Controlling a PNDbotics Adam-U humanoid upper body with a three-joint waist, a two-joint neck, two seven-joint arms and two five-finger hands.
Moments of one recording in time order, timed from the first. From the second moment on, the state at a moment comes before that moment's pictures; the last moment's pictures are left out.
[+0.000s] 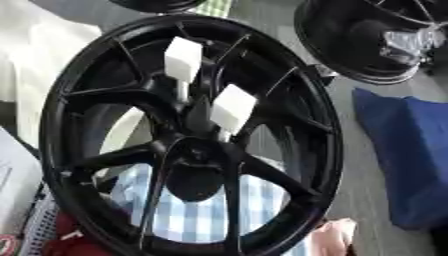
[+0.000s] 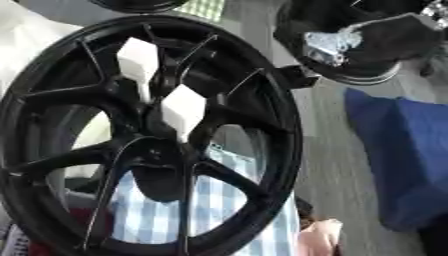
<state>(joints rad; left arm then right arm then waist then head) -0.33 0.45 0.16 -1.95 0.26 0.15 0.13 -0.75 -0.90 0.21 -1.98 -0.08 -0.02 0.40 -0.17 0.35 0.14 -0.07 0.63</state>
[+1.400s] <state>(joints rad) -0.35 0.46 0.14 -1.94 0.26 0.16 0.11 -1.03 -0.83 0.44 -1.90 0.01 -0.11 0.78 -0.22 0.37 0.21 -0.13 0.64</state>
